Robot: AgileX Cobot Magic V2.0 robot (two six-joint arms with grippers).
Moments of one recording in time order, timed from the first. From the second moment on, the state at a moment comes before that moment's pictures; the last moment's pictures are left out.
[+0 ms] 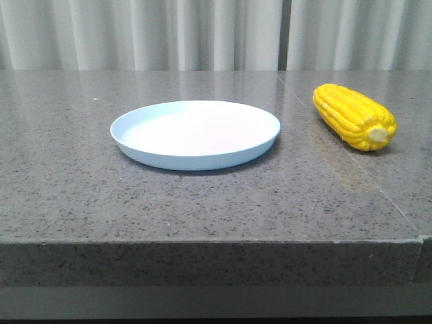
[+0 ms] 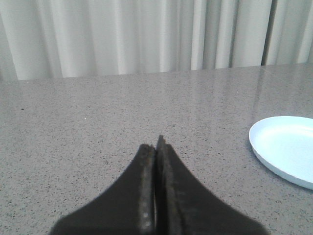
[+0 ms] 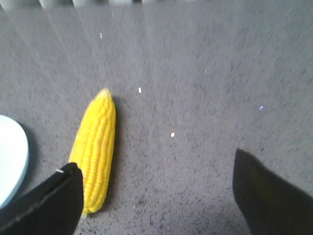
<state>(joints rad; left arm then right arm) -0.23 0.10 -0.41 0.21 0.49 -0.16 0.00 0.92 -0.87 0.15 0.56 0.00</state>
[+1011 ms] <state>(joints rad) -0.23 0.10 -0.41 0.21 0.49 -0.16 0.16 1.70 -1.28 0.29 0.78 0.00</state>
